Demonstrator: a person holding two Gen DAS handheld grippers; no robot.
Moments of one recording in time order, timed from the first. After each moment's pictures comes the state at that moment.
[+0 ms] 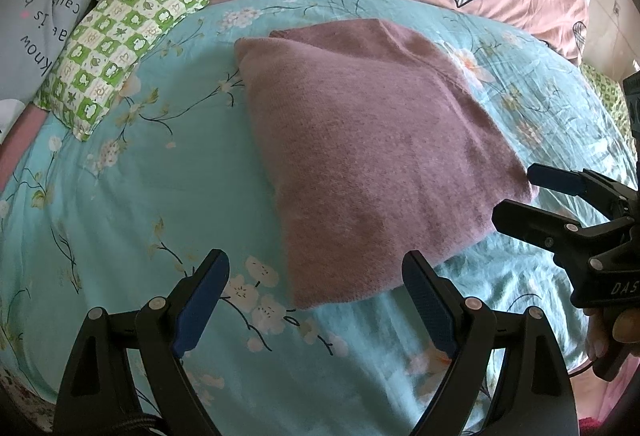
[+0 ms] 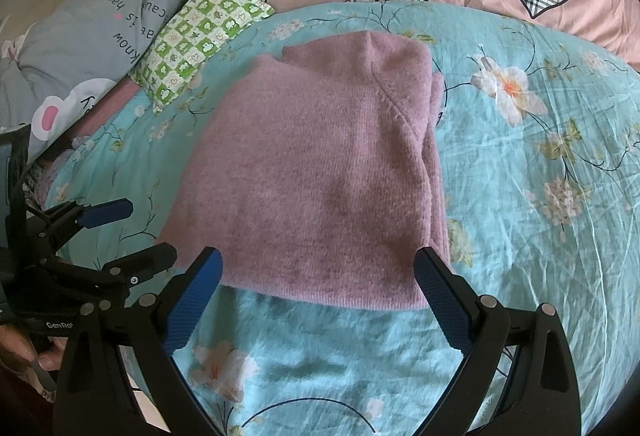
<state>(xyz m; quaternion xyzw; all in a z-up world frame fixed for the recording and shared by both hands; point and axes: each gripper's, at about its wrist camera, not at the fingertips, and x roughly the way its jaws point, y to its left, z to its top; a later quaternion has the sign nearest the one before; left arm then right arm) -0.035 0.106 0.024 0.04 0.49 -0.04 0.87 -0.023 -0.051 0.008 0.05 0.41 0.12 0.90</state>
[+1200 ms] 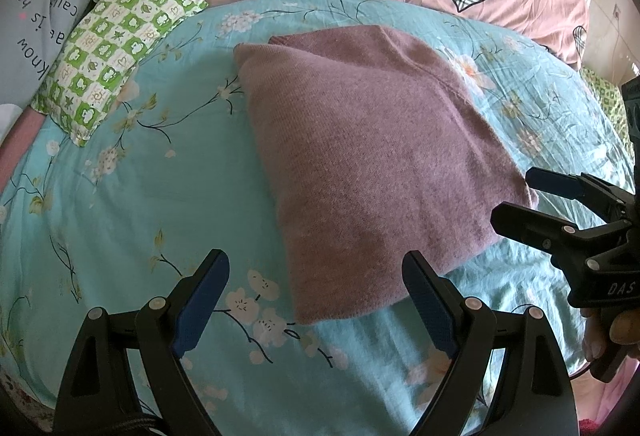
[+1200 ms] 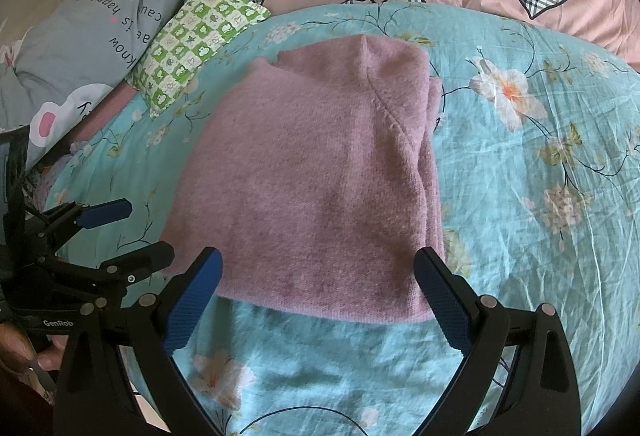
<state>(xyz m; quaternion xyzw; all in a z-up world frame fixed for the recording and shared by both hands) -0.027 0.105 0.028 0.03 0.49 -0.04 0.87 -0.015 -0.059 0.009 0.05 0.41 0.12 0.90</state>
